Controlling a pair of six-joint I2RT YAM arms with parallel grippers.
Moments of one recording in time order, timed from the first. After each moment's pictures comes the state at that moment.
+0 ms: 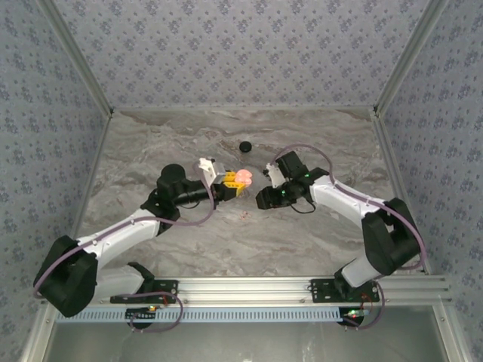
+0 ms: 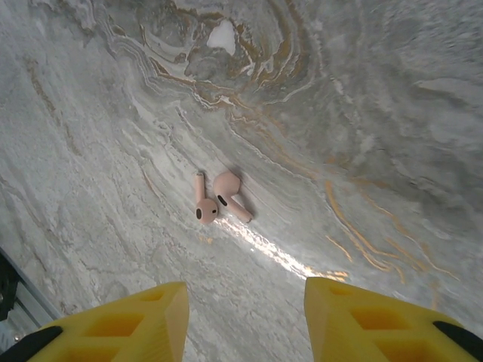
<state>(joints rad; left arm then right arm) -0.63 1.19 0.60 0.52 0.66 -0.02 0.55 1.53 0.97 -0.53 -0.42 0.29</state>
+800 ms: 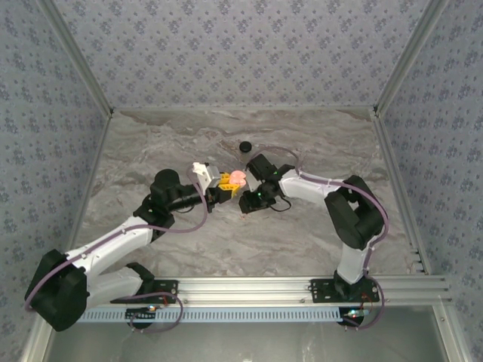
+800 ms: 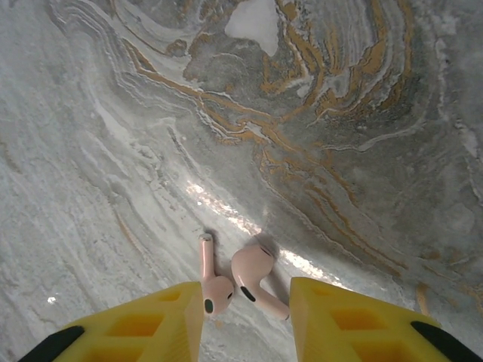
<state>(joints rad) -0.63 1.09 0.57 0.45 0.58 0.02 0.69 1.82 1.16 -0.55 -0.32 0.29</state>
